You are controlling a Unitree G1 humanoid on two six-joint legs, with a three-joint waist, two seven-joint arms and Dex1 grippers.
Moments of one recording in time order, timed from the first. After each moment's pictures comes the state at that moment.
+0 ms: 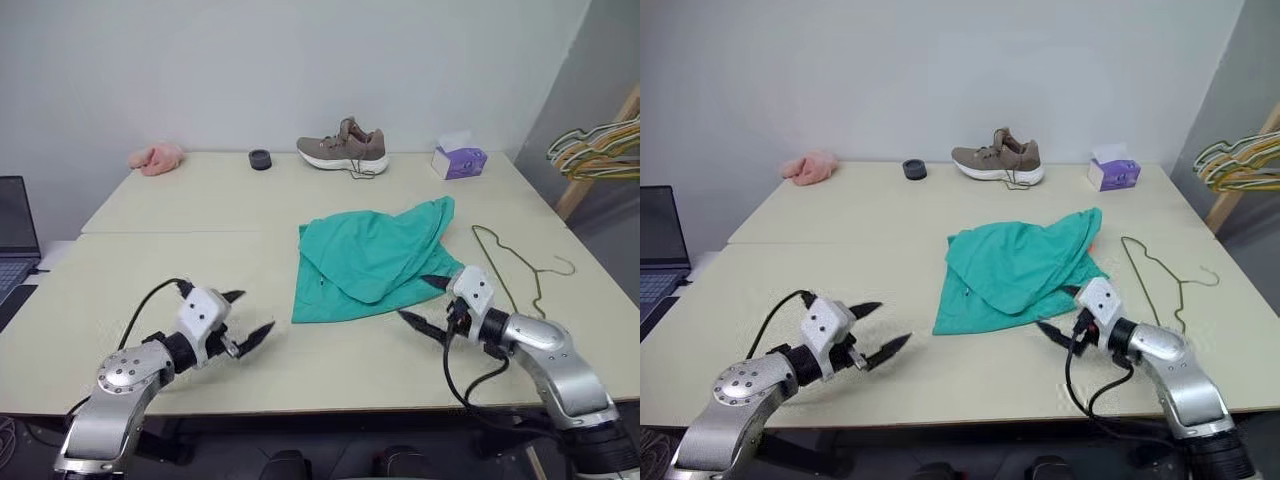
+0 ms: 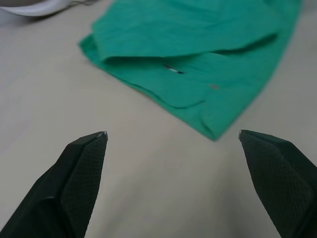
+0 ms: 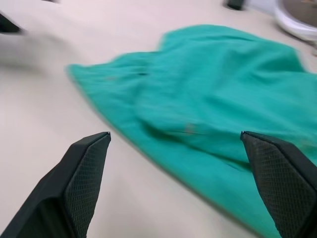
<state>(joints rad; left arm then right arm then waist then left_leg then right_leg) 0.10 0.68 0.06 -0.23 -0.24 0.22 -0.82 -0.08 -0.63 0.08 -0.31 0.29 0.36 0.87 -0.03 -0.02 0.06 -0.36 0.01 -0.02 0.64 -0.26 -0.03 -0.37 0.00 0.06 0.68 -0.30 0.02</state>
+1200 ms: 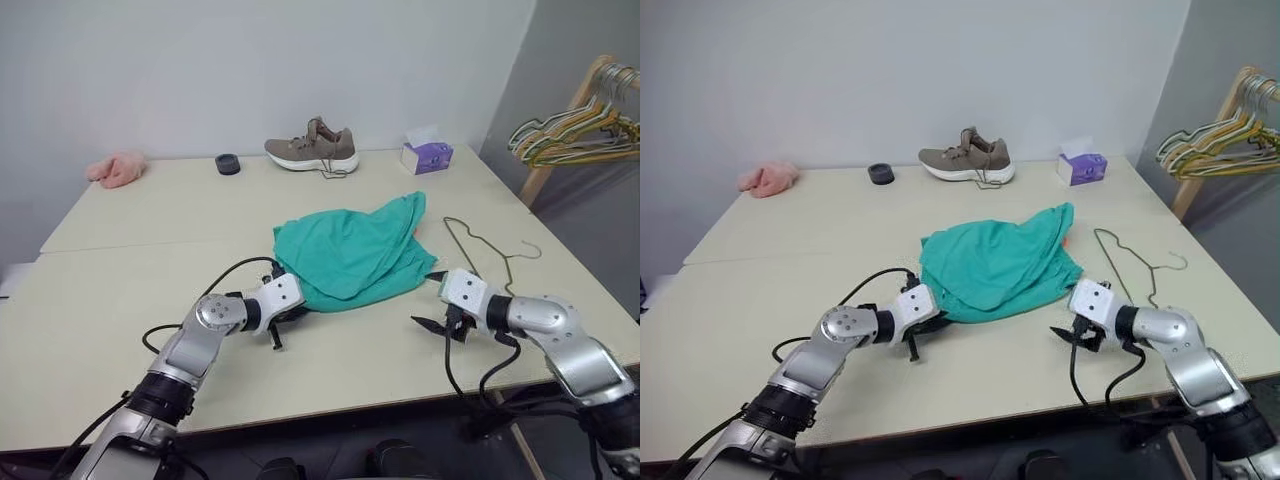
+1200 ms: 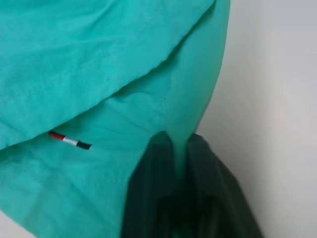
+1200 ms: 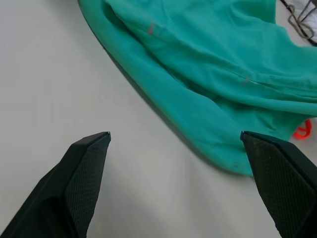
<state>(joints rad) -0.35 0.56 -0.25 0.18 0.03 0.21 -0.87 -0.28 -0.73 0.25 -0.06 -0.06 0.16 0.80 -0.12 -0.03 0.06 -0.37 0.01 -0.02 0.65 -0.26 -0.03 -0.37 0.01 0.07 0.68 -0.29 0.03</state>
